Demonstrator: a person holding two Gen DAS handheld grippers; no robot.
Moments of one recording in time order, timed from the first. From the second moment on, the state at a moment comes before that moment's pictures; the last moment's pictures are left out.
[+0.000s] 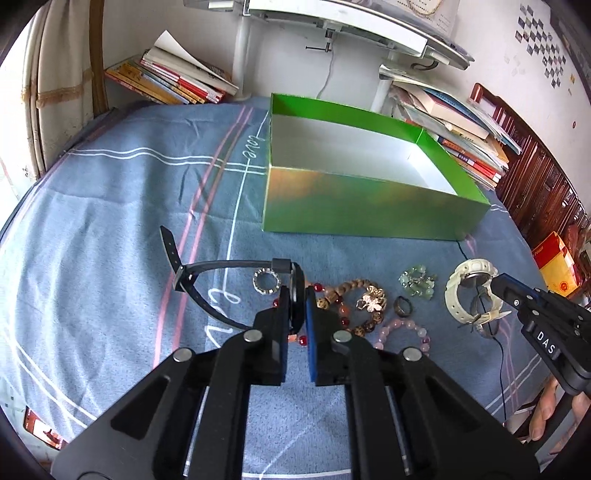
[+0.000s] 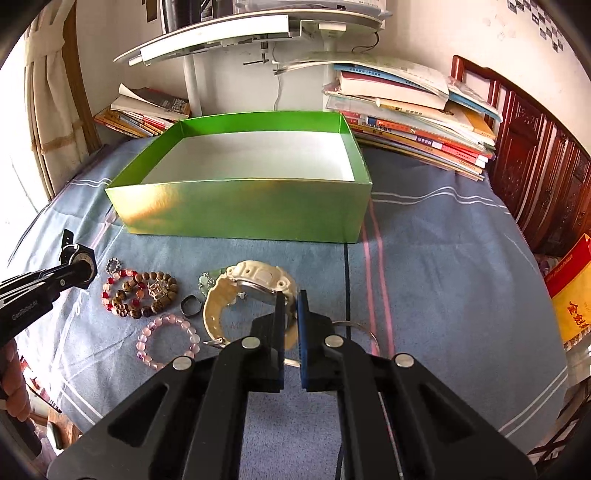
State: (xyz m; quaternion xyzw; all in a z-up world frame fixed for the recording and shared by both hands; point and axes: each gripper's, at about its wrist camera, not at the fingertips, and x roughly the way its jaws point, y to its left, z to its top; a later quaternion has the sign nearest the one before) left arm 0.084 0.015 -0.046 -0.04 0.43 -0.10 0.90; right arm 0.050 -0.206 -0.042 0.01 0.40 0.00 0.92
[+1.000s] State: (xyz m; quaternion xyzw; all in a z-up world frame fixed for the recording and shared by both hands) left arm 0.087 0.033 -0.066 -0.05 0.45 -0.08 0.89; right arm 0.049 -0.199 -0.056 -0.01 0.42 -0.01 0.91
